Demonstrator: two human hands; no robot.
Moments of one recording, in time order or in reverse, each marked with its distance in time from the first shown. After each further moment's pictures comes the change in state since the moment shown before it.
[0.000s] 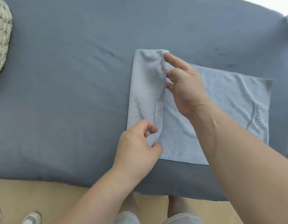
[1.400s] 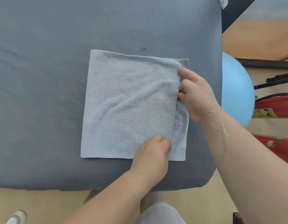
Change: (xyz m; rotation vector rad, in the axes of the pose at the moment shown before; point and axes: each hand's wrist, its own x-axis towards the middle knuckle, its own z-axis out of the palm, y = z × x) left_hand -0.020 0.079 0.288 0.525 -0.271 0.345; right_hand -0.018 0.005 -0.311 -0.054 0.113 0.111
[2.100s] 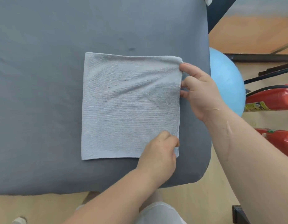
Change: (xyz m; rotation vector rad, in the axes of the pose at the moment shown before) left_hand 0.006 0.028 0.015 -0.133 0.050 0.083; right_hand -0.007 -0.008 -0.031 0.022 0.035 -0.091
